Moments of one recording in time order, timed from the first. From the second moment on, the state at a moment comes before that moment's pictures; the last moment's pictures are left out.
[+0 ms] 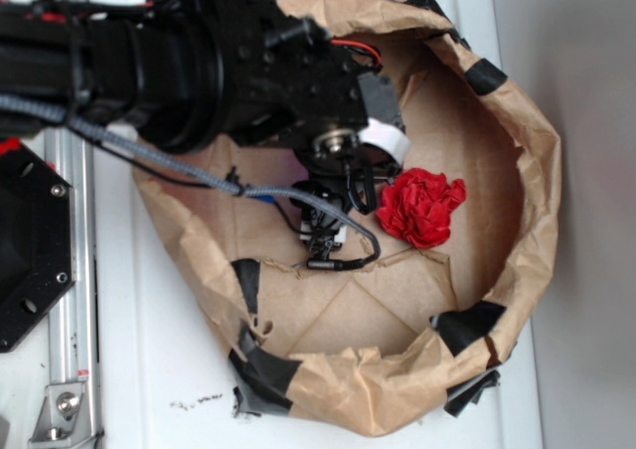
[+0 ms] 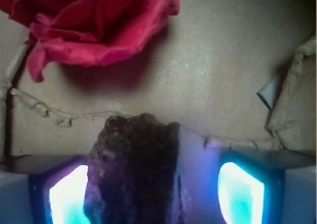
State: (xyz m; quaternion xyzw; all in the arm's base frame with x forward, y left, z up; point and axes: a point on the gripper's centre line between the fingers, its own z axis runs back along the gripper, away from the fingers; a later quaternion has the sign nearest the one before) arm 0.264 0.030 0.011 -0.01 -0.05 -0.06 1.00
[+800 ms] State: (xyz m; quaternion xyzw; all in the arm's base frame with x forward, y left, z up) arm 0.260 -0.010 0.130 -0.09 -0.11 -0.07 0.99
